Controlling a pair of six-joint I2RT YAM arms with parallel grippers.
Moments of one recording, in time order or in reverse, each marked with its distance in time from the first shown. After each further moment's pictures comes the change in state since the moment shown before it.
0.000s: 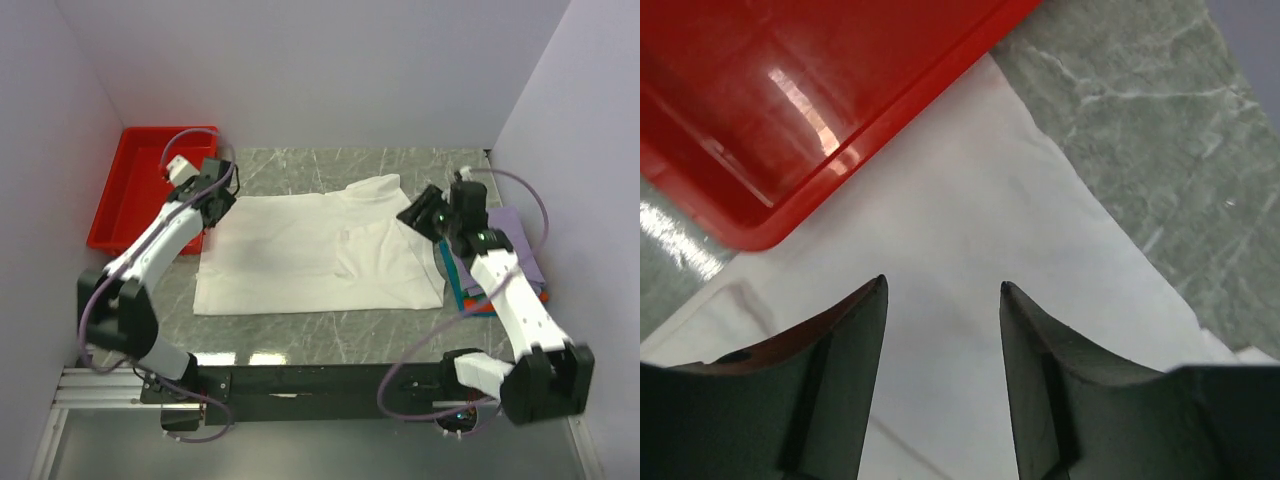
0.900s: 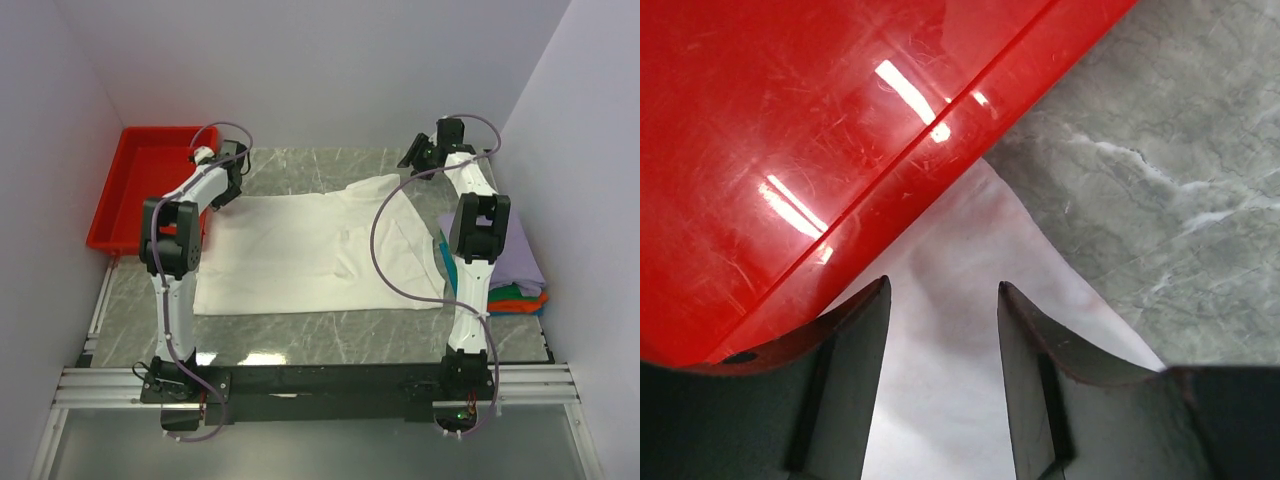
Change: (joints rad) left arm 0.109 0.771 0.563 -0.043 -0.056 0.212; right arm -0.164 1.404 1.278 -0.050 -0.123 -0.245
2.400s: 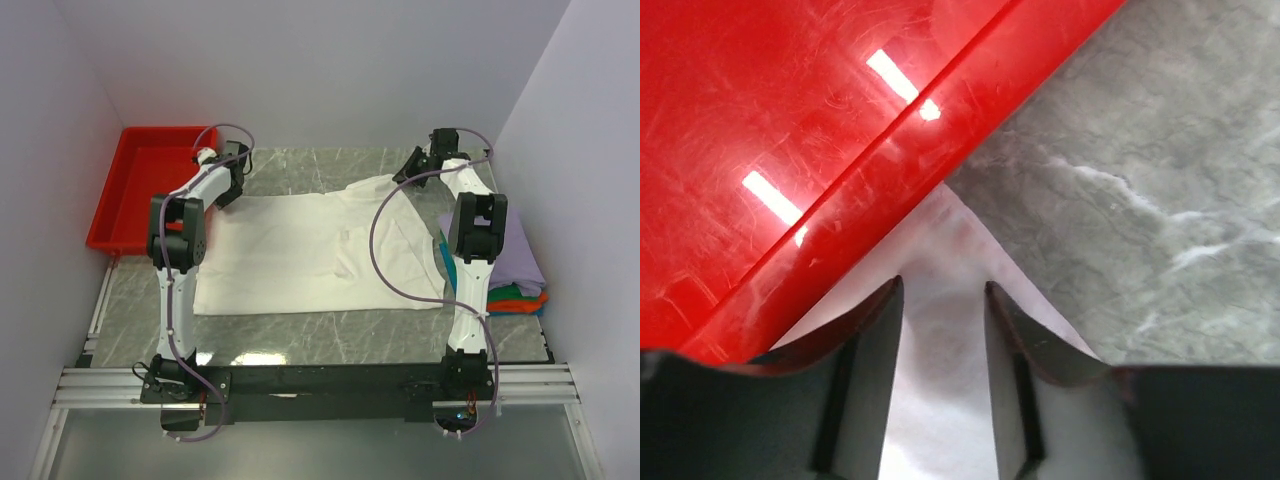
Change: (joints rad) left arm 0.005 0.102 0.090 0.004 0.016 -0.013; right arm 0.003 0.013 -0.089 0.024 -0.144 0.085
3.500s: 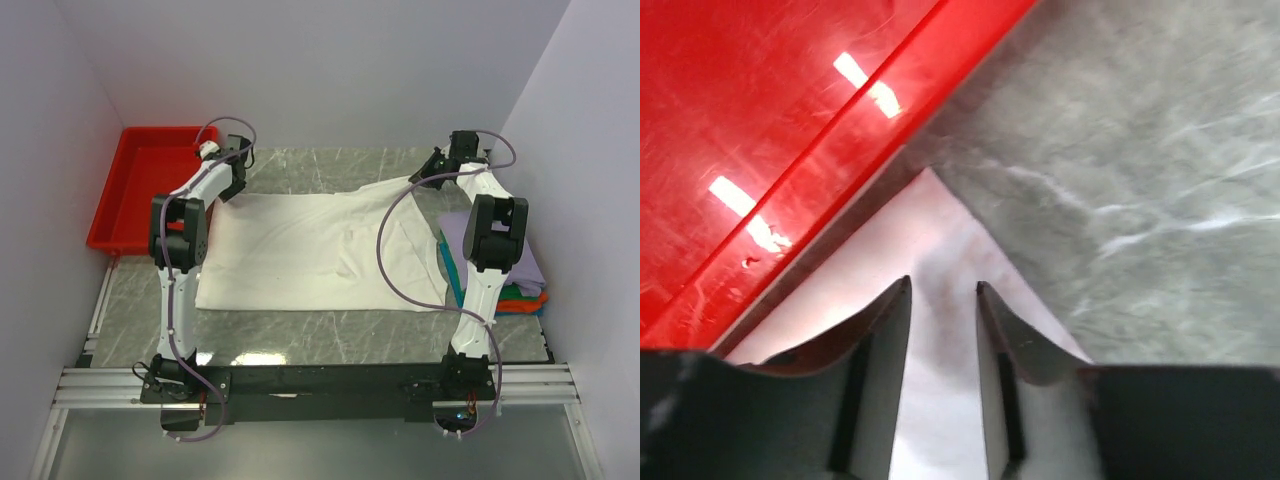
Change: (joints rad) left arm -0.011 0.013 0.058 0.005 0.038 0.003; right arm -0.071 -0.195 -0.246 0.088 0.031 0.019
